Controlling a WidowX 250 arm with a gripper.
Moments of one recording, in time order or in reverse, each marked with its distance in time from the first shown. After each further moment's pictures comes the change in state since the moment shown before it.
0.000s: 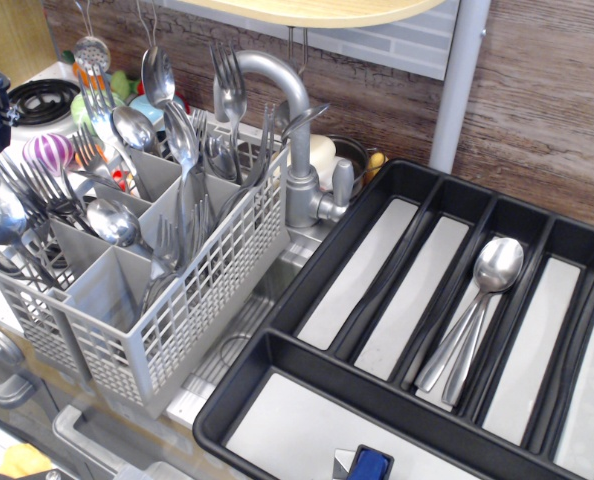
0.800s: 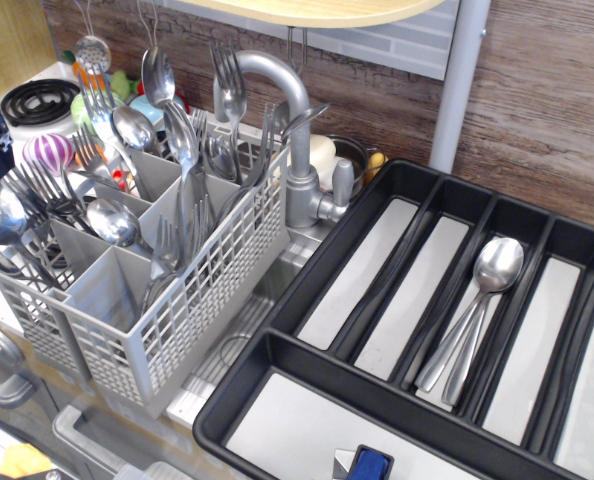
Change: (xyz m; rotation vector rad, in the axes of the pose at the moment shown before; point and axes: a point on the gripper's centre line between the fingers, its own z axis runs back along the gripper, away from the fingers) arm 0.001 0.003 -0.030 -0.103 -0.082 -0.124
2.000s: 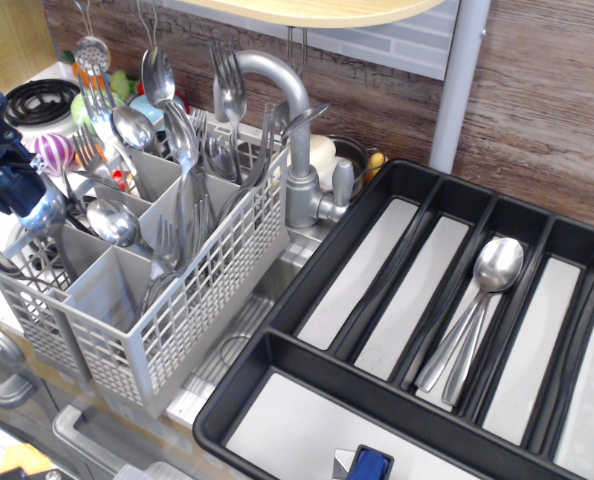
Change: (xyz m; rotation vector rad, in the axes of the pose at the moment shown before) arm -0.001 -0.042 -0.015 -0.332 -0.055 0.096
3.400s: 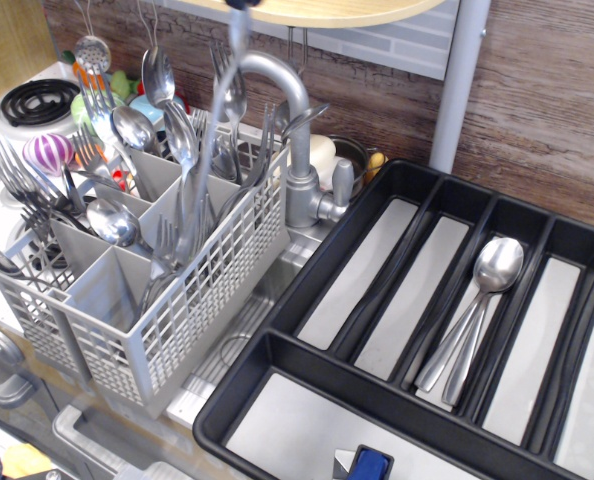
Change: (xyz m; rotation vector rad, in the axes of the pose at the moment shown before) arm 0.081 -0.196 0.085 0.023 0.047 0.535
